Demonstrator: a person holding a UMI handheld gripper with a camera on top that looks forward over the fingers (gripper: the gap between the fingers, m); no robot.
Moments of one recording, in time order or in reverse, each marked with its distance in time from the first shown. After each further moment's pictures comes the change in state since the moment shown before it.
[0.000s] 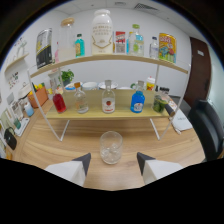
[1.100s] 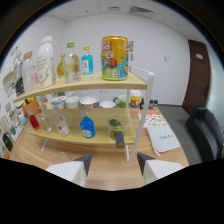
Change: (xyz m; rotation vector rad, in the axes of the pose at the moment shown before) arm 0.153 -0.072 0.014 0.095 -0.011 -0.012
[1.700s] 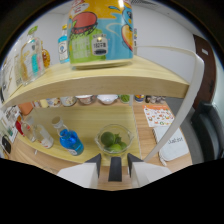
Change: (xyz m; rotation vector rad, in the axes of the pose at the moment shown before) arm 0.012 -0.014 0.095 -0.139 -0.040 -0.004
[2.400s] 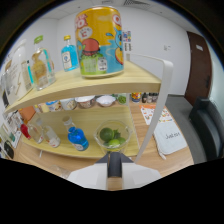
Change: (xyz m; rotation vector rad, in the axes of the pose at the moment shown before) arm -0.003 0.004 -0.033 0.035 0.015 0.061
